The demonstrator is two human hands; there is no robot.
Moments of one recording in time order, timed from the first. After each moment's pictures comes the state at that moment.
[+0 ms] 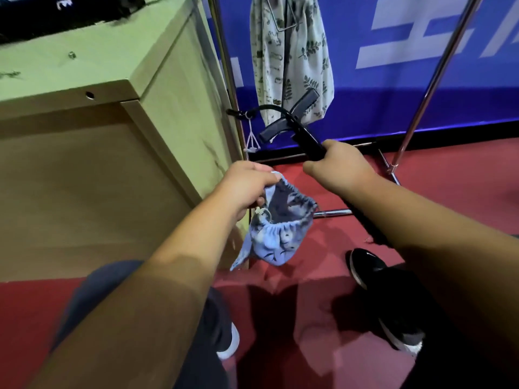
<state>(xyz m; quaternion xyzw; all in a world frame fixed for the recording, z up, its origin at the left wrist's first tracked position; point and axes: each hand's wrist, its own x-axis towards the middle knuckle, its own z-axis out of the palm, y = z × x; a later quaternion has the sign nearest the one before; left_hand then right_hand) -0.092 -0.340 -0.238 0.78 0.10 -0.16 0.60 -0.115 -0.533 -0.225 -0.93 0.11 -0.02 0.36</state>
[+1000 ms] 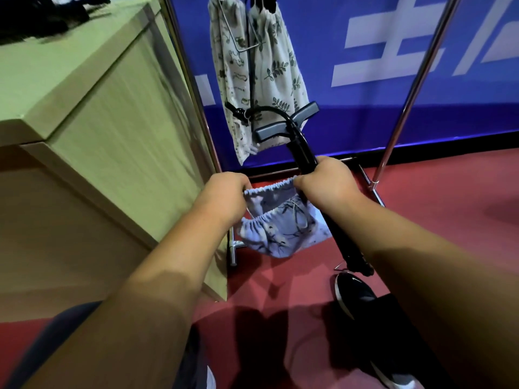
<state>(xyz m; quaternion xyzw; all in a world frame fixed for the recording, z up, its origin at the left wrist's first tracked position) -0.032 -0.368 -0.241 0.98 -0.12 -0.04 0.13 -0.067 -0.574 -0.245 -0.89 0.17 -0.03 0.43</state>
